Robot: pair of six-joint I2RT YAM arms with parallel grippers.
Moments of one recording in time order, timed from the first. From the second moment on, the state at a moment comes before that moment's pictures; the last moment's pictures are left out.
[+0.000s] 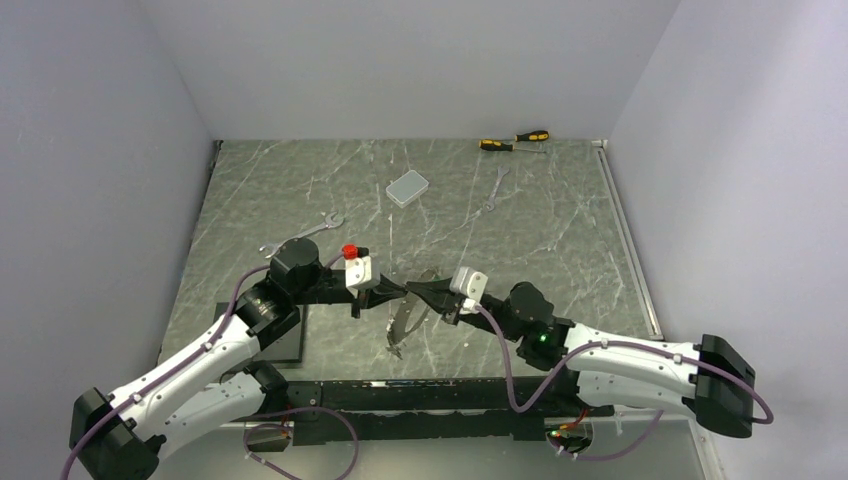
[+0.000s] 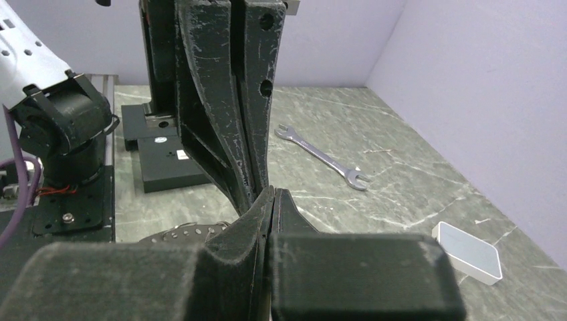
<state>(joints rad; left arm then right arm) -0.71 0.83 0.63 0.01 0.75 0.22 1.13 0.91 0.43 0.65 -0.10 -0.23</state>
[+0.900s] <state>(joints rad) -0.70 0.77 0.61 0.06 0.74 0.18 1.13 0.99 0.31 1.03 -0.10 -0.16</state>
